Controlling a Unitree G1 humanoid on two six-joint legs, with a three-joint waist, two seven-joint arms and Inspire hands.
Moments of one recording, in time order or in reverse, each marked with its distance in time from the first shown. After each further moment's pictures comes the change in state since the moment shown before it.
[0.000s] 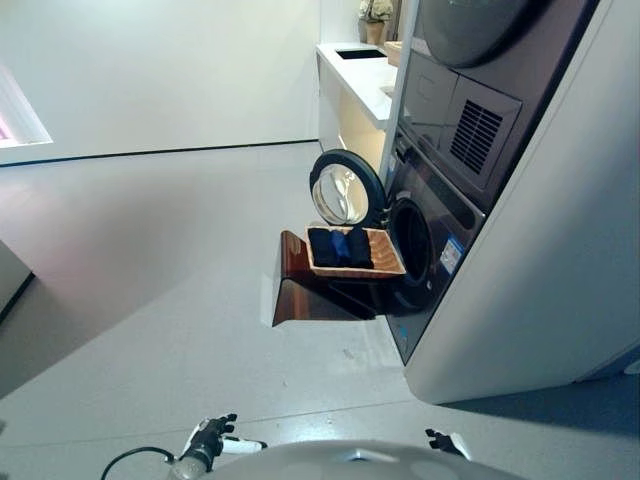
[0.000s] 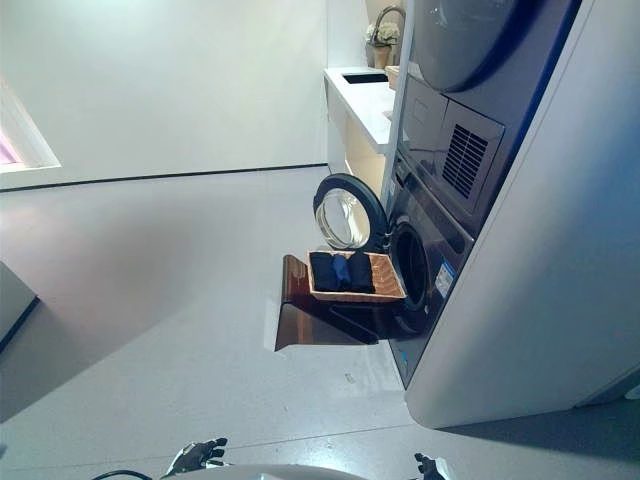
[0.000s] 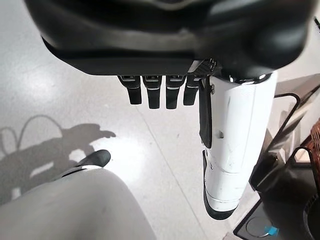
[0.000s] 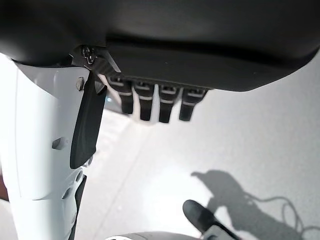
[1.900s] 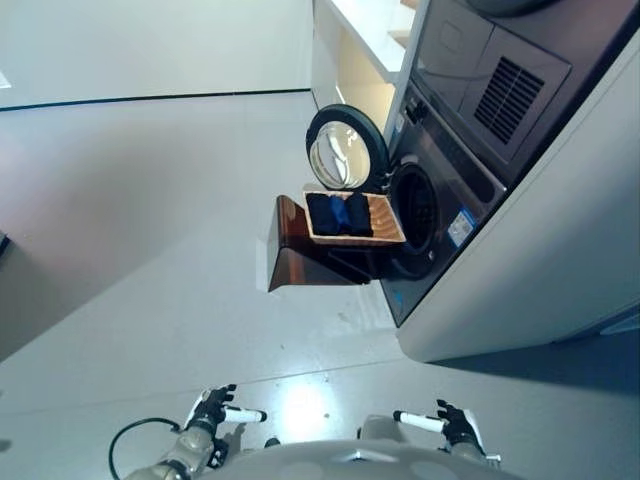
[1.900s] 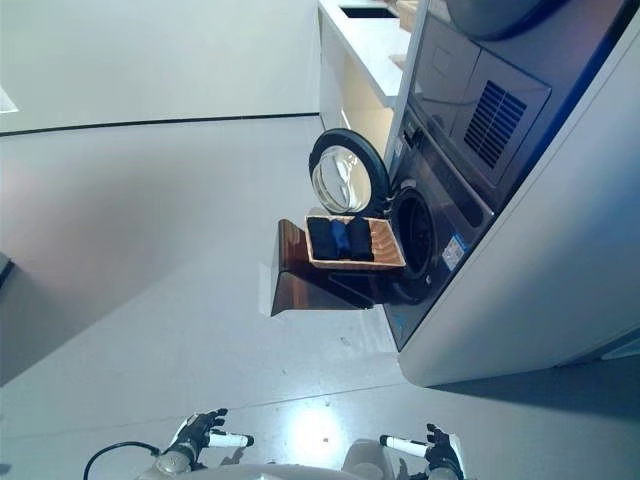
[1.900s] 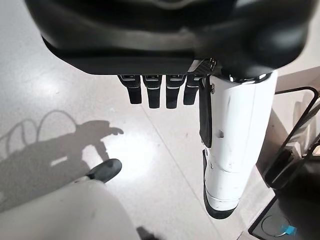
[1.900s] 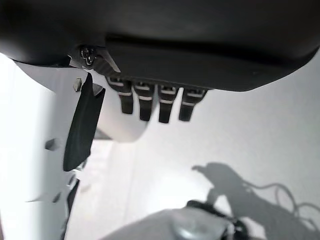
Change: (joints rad) left arm -0.101 -0.007 0.038 0.034 0.026 0.012 0.073; right arm -0.116 0.009 -0.183 0.090 0.175 -0.027 -0.001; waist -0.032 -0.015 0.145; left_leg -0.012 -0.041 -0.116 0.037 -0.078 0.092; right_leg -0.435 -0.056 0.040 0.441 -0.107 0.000
